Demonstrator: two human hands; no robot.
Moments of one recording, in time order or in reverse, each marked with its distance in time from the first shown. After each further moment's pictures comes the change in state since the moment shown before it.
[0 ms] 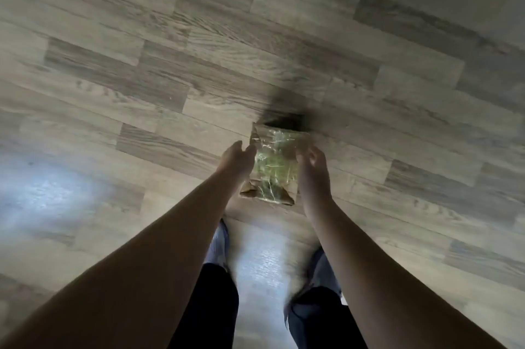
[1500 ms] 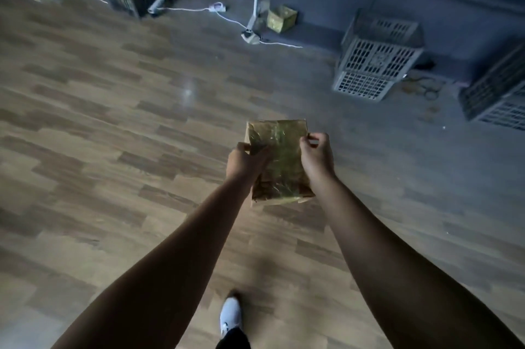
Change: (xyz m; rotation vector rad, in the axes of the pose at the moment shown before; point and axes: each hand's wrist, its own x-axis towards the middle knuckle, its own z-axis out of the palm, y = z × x) left_hand -0.391 0.544 -0.447 -0.463 0.268 0.547; right_hand -0.348 -0.748 -0.148 -0.039 0.277 -0.631
